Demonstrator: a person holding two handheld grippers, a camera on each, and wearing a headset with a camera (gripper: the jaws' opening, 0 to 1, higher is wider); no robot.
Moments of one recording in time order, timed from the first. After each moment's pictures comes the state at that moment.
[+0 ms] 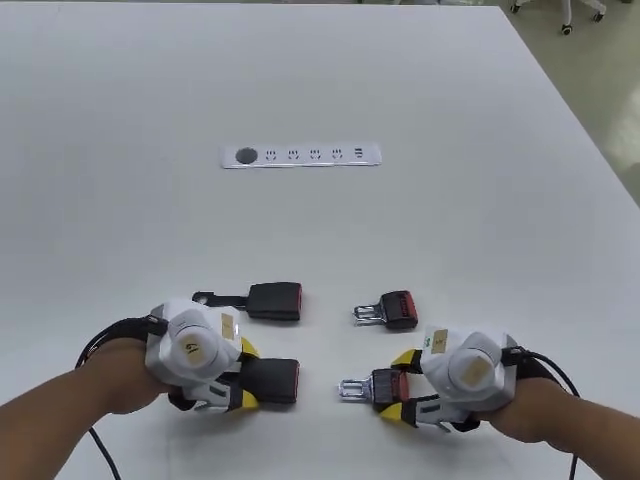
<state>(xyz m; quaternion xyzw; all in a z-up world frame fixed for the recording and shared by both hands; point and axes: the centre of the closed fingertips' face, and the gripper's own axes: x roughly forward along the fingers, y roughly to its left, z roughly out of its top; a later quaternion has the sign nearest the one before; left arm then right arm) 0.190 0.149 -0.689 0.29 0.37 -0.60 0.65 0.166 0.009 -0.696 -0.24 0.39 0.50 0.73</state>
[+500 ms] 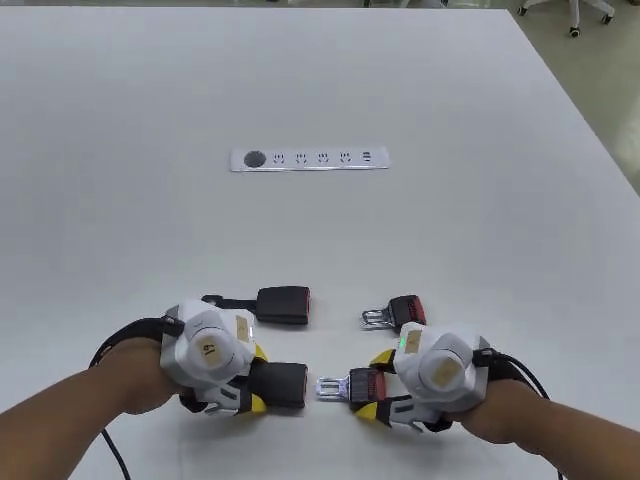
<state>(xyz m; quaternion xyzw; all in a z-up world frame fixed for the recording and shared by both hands) 0.187 0.150 -0.687 0.30 0.37 -0.59 0.65 0.181 0.043 -0.691 -0.23 0.38 0.50 0.74</state>
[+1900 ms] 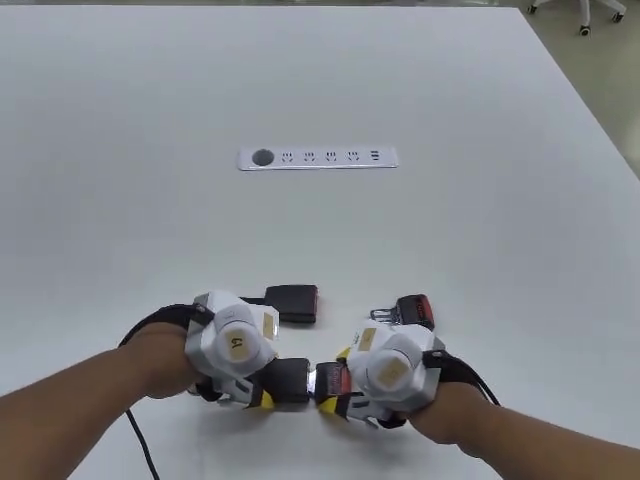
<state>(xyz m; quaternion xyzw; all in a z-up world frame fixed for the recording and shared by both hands) 0.184 0.150 -0.688 0.35 0.38 -0.62 0.59 0.186 0.097 -0.693 -0.22 0.37 0.49 0.75</state>
